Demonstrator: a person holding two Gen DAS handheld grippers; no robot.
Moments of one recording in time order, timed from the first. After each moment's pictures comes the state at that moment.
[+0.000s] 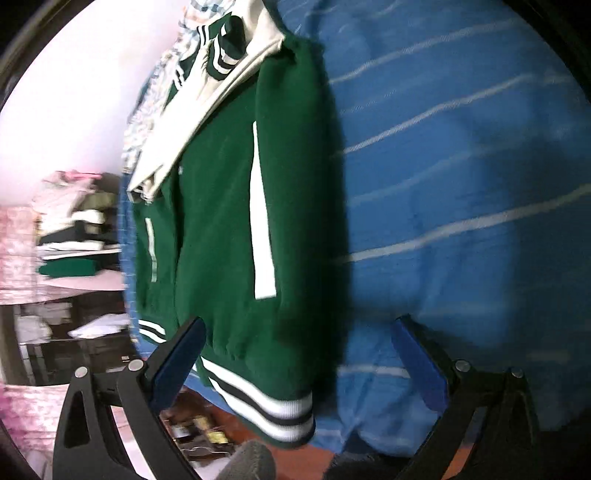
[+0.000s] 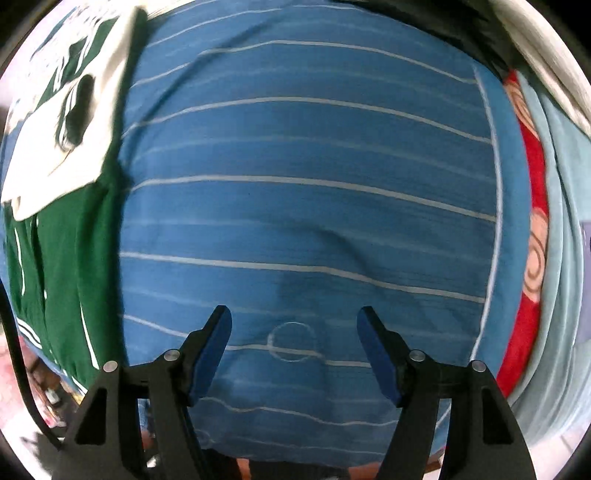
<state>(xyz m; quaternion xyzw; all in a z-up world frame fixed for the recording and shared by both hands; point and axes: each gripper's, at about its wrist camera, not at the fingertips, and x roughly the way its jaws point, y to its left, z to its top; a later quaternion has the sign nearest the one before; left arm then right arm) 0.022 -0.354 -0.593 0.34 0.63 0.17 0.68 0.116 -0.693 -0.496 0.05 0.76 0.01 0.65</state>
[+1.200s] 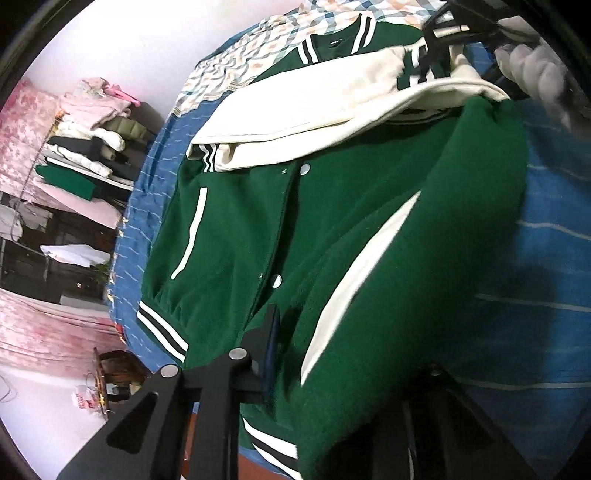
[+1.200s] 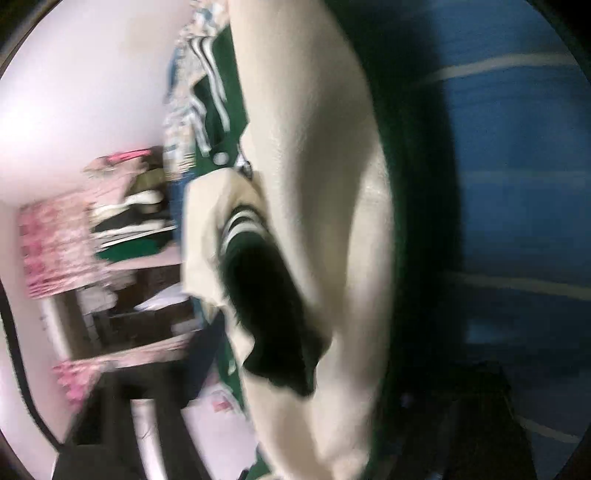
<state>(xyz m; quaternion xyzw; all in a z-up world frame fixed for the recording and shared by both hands) 0.070 -0.209 -0.515 0.15 0.59 0.24 0.76 0.292 -0.529 -0.614 0.37 0.68 0.29 0.56</state>
